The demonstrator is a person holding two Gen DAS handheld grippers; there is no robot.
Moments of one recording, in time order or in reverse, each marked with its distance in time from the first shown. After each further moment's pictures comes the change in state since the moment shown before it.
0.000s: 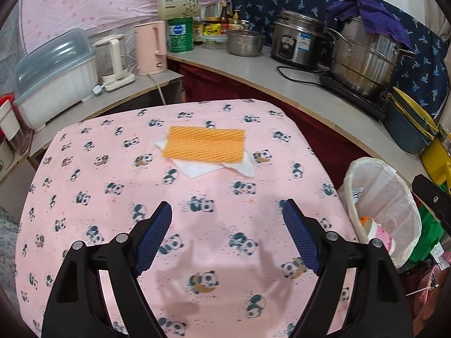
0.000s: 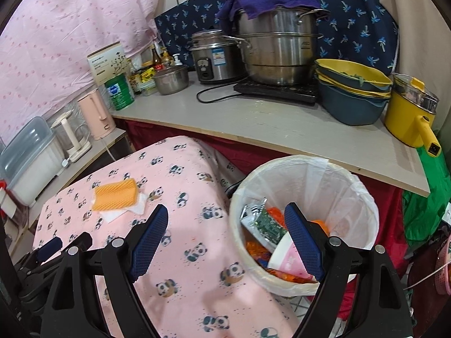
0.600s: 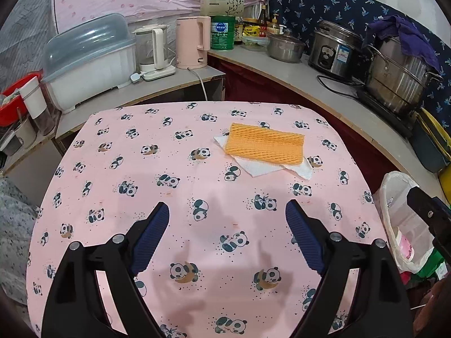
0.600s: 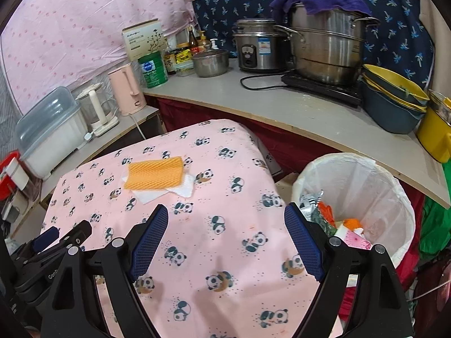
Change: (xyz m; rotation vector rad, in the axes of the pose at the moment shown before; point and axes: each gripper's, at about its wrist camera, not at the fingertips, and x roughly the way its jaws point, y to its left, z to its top) left arm -0.007 0.072 -0.005 -0.096 0.000 0.090; right arm 0.013 0.081 -0.016 -0.115 0.052 0.087
